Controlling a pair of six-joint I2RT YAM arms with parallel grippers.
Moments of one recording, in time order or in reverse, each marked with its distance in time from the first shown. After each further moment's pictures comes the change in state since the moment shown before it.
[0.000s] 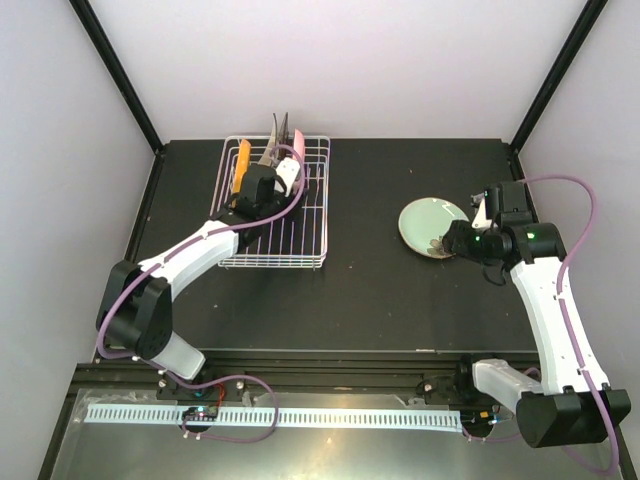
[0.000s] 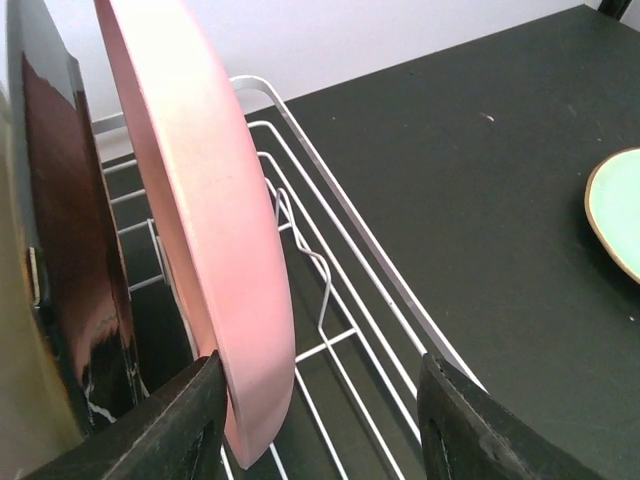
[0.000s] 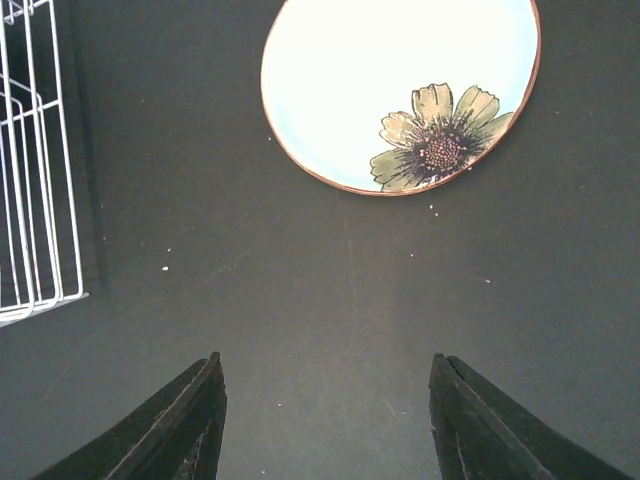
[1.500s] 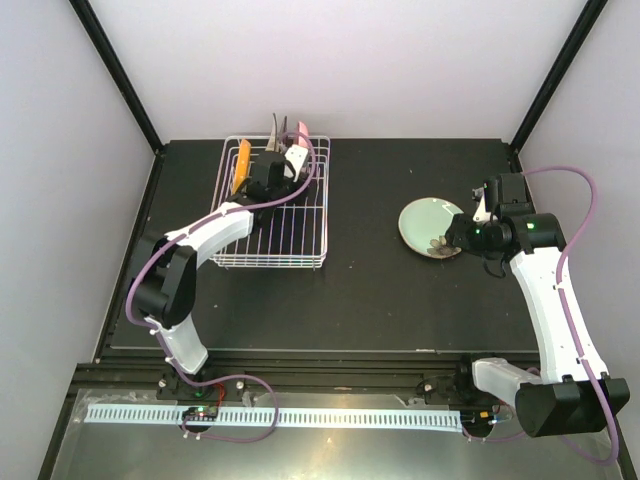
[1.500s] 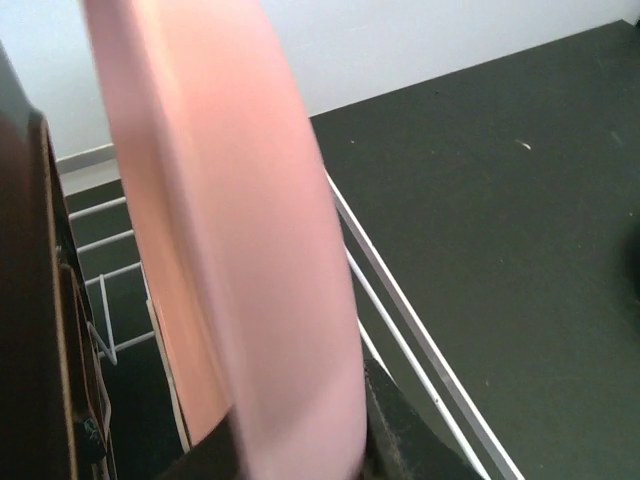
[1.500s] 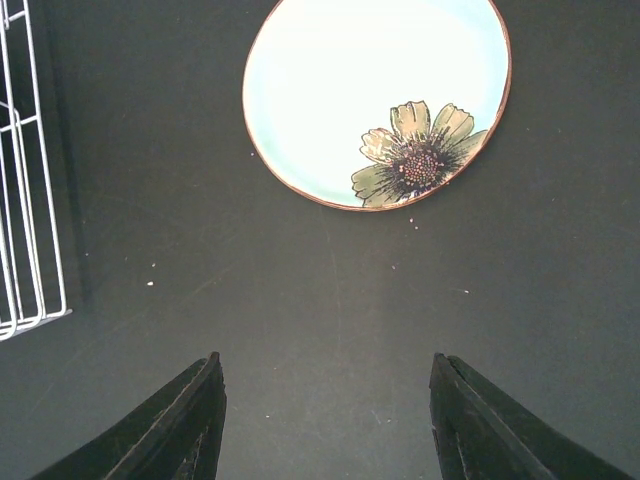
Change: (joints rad) left arm 0.024 0.214 0.145 0.095 -0.008 -0.001; right arm 0.000 0.048 0.057 -0.023 0.044 -0.001
